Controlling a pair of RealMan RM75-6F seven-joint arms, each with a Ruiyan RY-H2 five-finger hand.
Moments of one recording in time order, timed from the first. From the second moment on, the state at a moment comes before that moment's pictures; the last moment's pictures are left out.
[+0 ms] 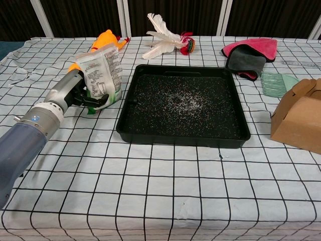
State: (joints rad) left arm -0.65 -2.06 -0.33 -0.83 1.24 1.09 -0.42; right arm 0.04 -1.12 0.10 -1.58 -1.45 1.52 0.02
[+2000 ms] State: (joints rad) left arm -0.58 -1.90 -0.28 -1.13 1.35 1.25 -0.36; right arm 0.03 -1.11 0.10 -1.58 -1.45 1.53 0.01
